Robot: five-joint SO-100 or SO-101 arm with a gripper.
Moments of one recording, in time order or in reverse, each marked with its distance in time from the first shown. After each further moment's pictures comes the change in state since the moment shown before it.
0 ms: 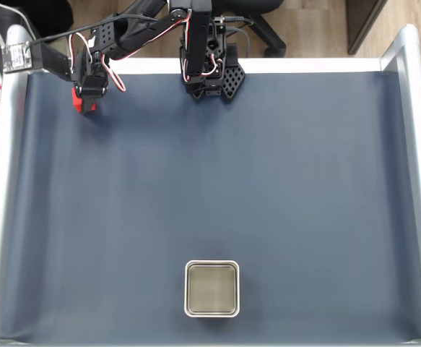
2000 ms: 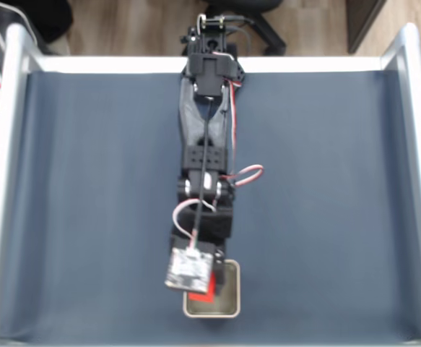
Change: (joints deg) arm -81.8 -33.0 -78.6 36.6 11.5
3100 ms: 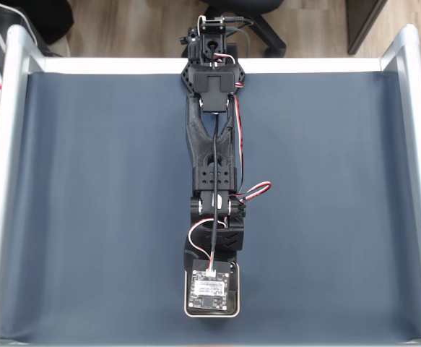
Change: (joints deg) arm -1.5 -6.4 -0.7 -3.4 -1.2
